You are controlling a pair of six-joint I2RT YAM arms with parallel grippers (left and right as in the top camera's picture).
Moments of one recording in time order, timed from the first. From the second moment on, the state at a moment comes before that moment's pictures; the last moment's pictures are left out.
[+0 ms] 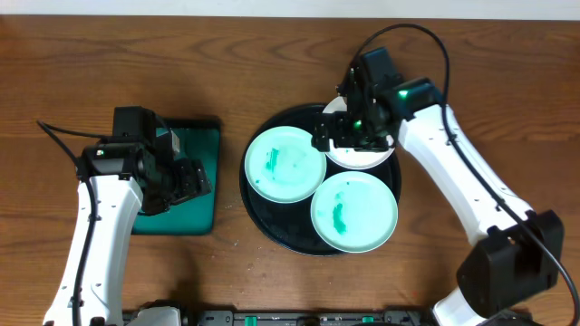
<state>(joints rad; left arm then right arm) 0.06 1.34 1.07 -1.15 0.25 -0.27 0.42 1.77 1.53 -1.02 -0.29 0.39</state>
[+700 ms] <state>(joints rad) 0.06 1.34 1.07 -1.16 0.25 -0.27 0.53 2.05 1.50 -0.88 -0.19 0.66</state>
